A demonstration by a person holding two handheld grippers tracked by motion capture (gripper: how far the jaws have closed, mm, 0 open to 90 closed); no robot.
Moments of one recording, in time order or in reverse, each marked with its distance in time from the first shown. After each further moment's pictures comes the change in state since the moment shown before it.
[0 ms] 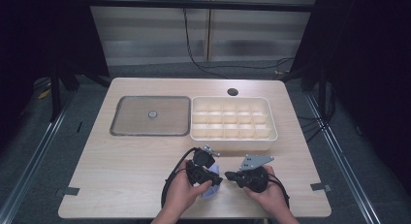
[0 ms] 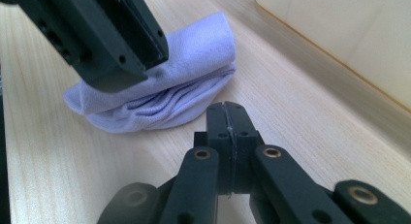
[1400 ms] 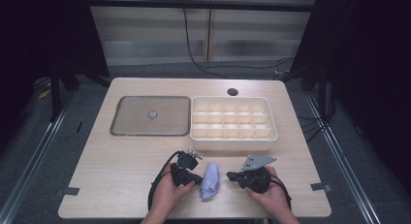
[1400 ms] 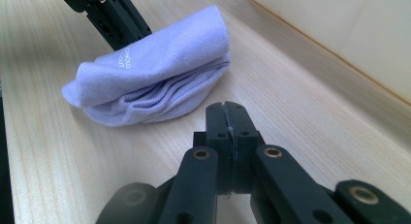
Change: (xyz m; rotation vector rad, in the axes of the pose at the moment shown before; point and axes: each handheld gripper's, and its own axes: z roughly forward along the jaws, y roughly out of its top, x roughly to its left) left arm 0.033 -0.035 0.006 0.055 0.105 -0.068; right arm 0.000 -0.003 -0.004 0.003 -0.007 0.024
